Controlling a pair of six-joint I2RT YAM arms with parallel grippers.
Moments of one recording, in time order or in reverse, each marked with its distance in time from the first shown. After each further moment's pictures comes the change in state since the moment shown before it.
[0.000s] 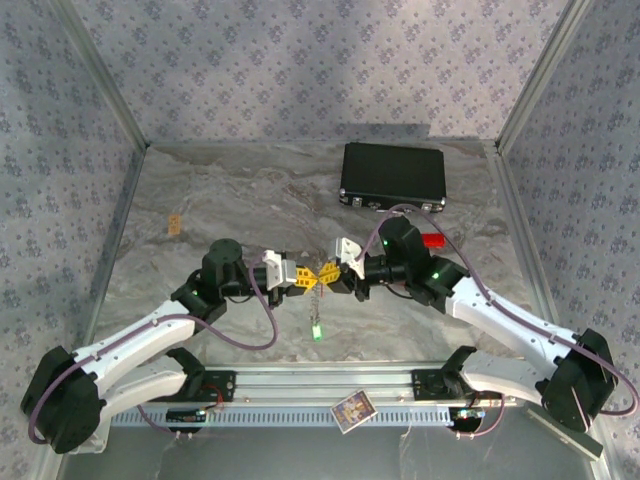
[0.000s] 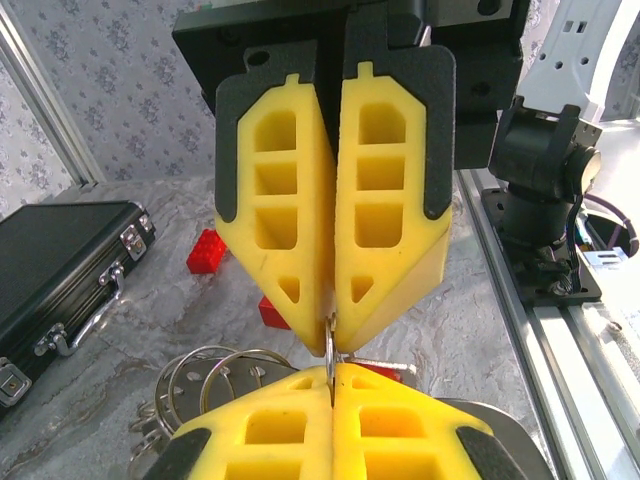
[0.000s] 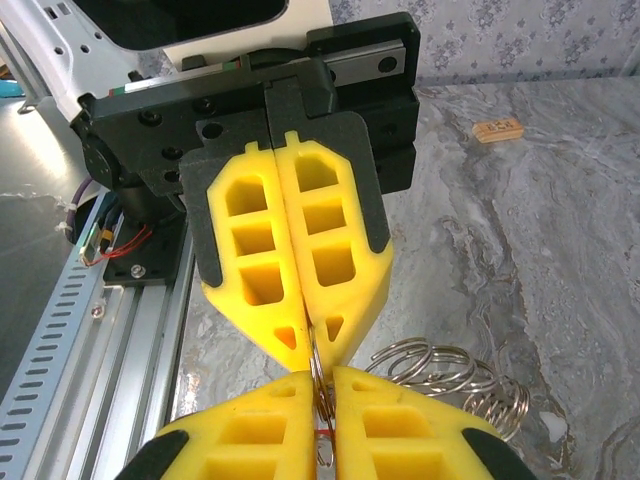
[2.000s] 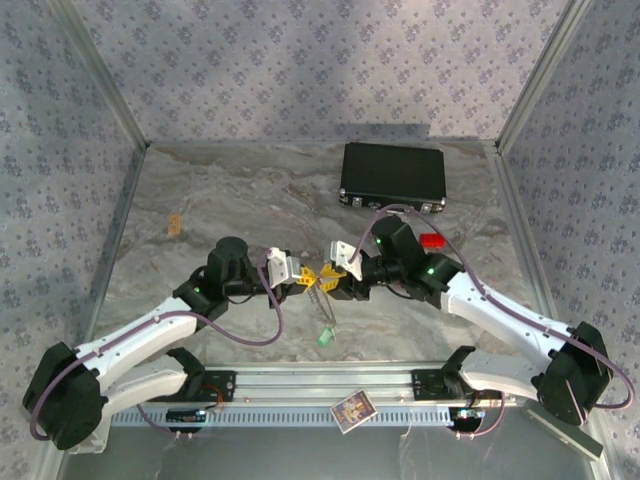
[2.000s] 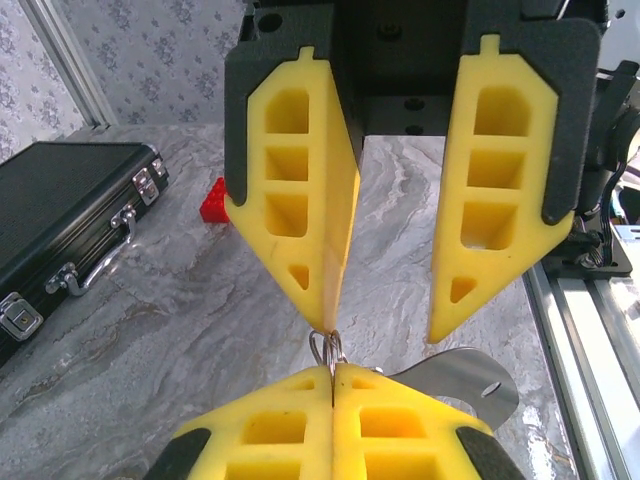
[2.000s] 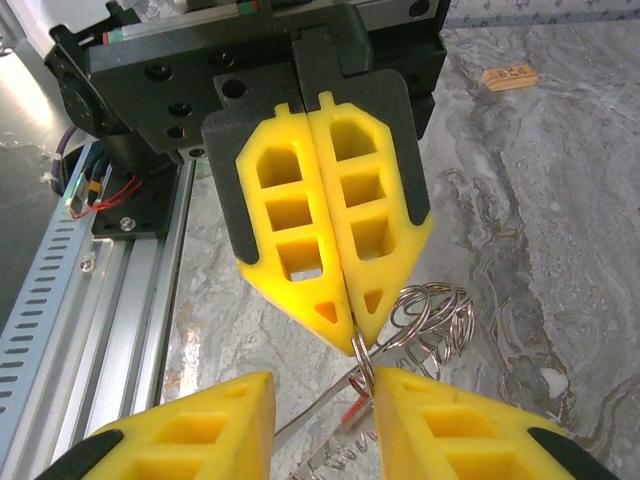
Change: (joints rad) left arm -0.002 0.026 0.026 -0.100 -0.080 0.016; right arm 0.004 0.040 0.036 -0.105 0.043 -0.076
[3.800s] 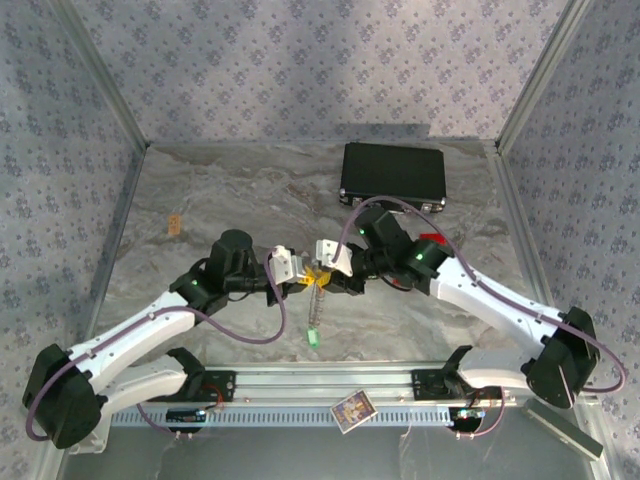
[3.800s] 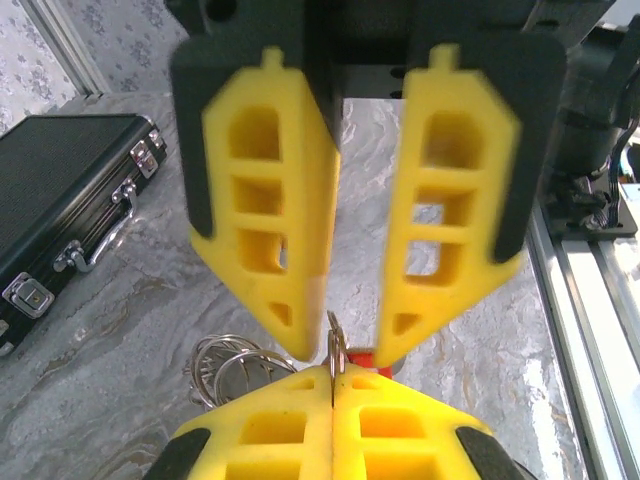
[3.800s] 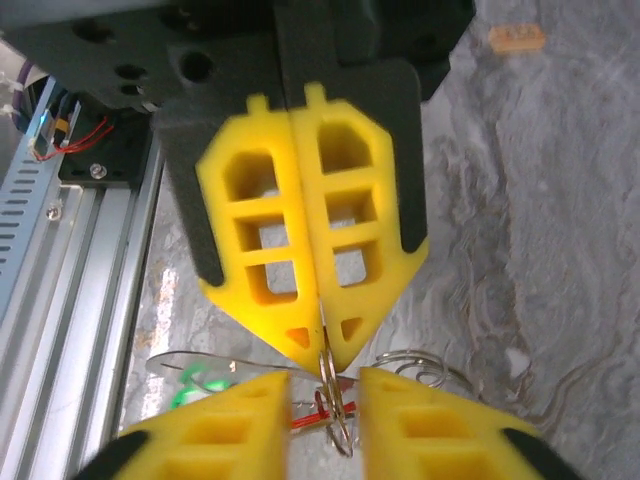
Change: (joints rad) left arm -0.011 0.003 0.101 -0.211 -0.048 0.094; right arm 0.038 0.090 0.171 -0.208 0.103 -0.130
